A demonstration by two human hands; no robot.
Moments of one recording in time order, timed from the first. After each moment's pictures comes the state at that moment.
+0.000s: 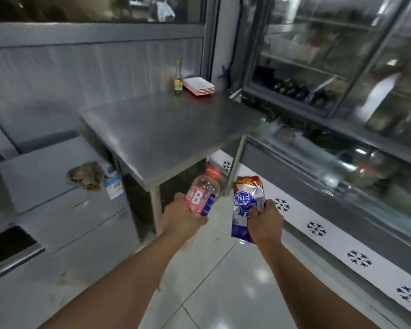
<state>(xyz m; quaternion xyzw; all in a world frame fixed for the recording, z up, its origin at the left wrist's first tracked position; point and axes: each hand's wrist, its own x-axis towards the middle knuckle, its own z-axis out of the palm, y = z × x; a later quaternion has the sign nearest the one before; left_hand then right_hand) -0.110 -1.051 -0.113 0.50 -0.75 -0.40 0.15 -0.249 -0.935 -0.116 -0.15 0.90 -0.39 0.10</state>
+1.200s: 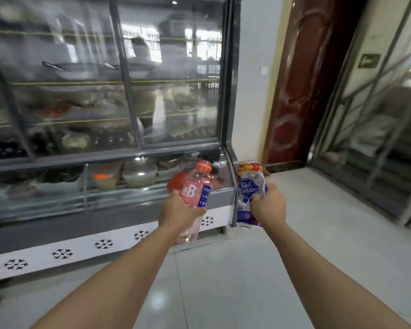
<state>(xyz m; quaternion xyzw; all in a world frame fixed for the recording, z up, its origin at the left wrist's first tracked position) -0.377 -0.330 0.022 0.04 -0.87 -0.49 0.00 -0.347 -0.131 0.040 0.28 0.85 -0.40 -0.19</state>
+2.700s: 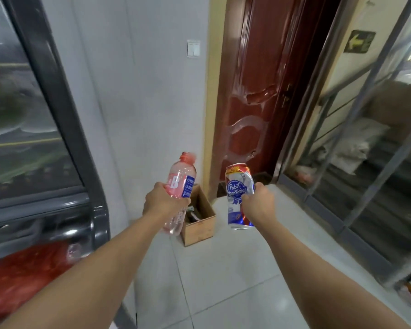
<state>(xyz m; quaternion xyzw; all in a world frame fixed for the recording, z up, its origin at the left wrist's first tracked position) -1.055 0.316 -0.008 0.05 -0.87 -0.48 -0.04 -1.012 0.528 -0.011 0.32 0.87 -0.35 -0.12</state>
